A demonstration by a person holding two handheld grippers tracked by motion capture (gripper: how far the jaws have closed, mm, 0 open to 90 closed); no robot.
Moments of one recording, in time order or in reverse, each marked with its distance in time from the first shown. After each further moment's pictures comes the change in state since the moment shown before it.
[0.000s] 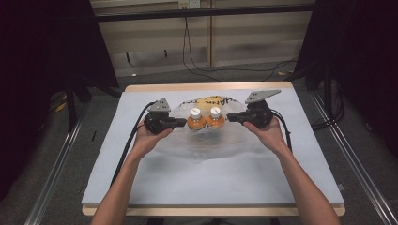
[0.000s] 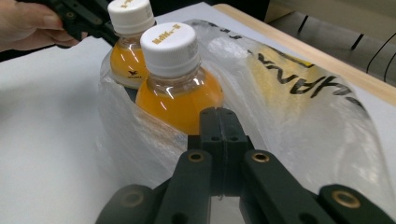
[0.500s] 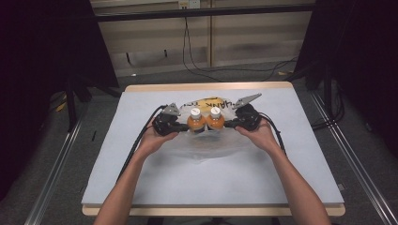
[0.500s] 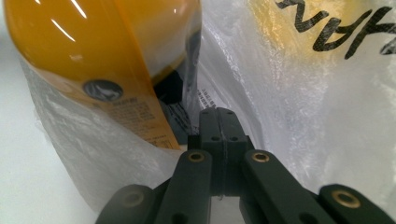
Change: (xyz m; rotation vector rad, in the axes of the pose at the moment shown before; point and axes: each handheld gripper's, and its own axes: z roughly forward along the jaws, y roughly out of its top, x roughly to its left) left arm 0.001 -0.013 0.035 0.197 0.013 0.052; right arm -0.015 -0.022 0.046 0.194 -0.009 0.000
